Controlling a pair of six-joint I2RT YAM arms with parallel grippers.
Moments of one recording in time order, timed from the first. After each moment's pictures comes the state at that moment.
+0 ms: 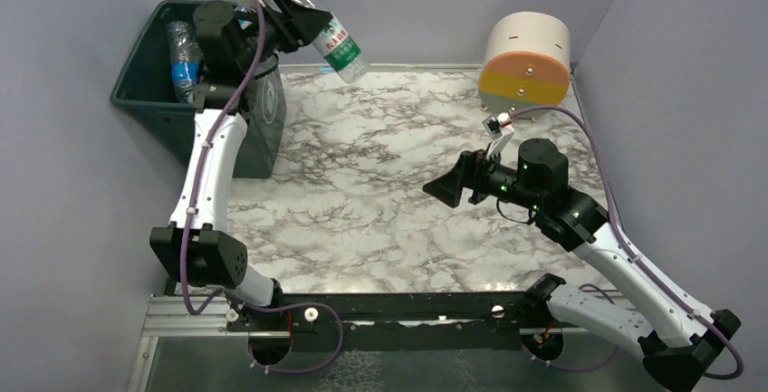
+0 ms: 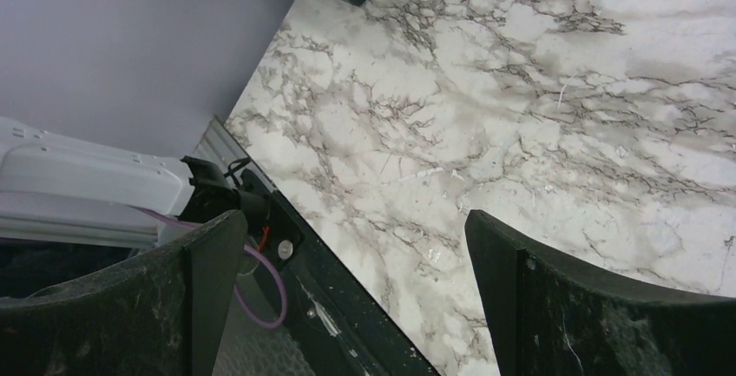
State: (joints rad) left arm -0.11 1.49 1.63 -0.06 0.55 -0.72; right arm 0.65 0.86 0.92 -0.35 -0.30 0.55
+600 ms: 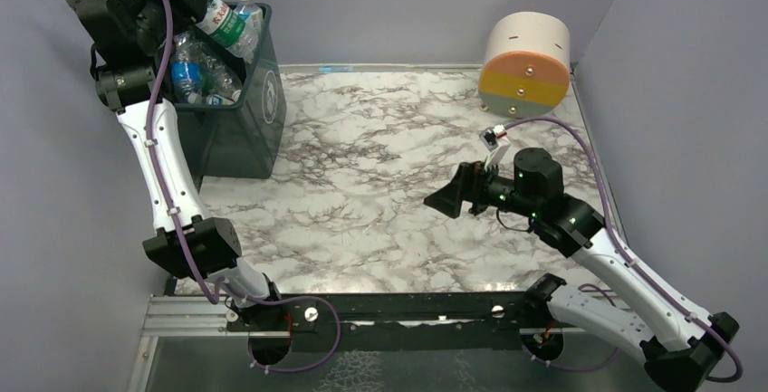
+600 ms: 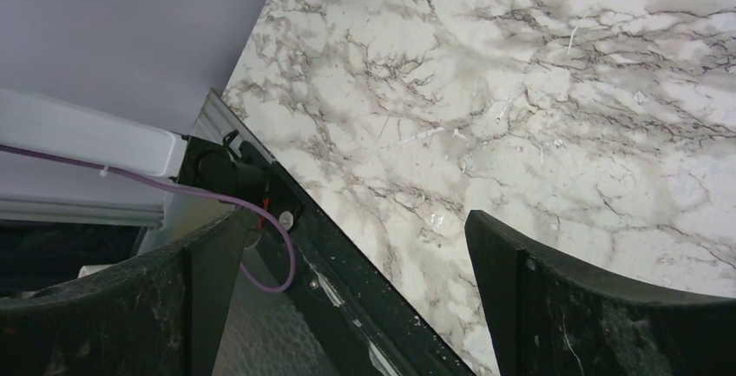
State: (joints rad) left arm 0.38 1.61 2.05 -0.38 0.53 -0.49; right arm 0.65 0.82 0.83 -0.37 -0.33 0.59
